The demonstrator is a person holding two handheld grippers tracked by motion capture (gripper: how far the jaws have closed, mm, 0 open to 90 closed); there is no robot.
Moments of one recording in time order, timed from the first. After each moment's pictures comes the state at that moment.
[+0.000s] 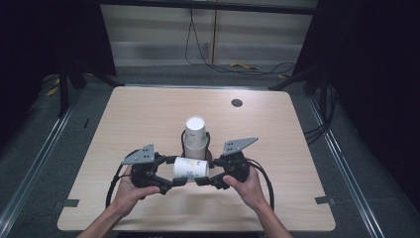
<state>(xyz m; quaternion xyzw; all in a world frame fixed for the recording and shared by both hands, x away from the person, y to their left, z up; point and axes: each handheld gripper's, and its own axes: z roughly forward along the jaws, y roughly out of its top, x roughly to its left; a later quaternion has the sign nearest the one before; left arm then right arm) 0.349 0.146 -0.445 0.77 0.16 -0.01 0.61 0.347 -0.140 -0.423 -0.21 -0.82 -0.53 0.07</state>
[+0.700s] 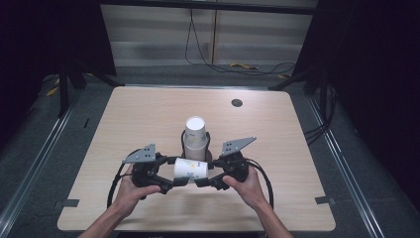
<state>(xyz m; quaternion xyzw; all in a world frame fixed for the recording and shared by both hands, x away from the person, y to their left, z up) 0.350 0.144 -0.445 0.78 0.16 -0.03 0.61 0.349 -0.139 -0.426 -0.20 -0.82 -0.52 0.08</state>
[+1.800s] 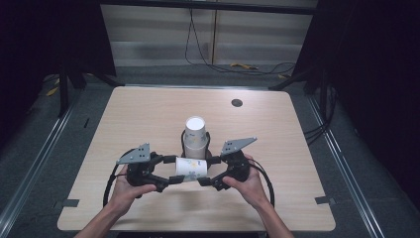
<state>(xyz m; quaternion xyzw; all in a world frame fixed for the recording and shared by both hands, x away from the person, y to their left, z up) 0.352 0.158 -0.444 0.78 0.16 -0.01 0.61 0.349 -0.142 -0.426 -0.25 -0.84 -0.49 0.02</state>
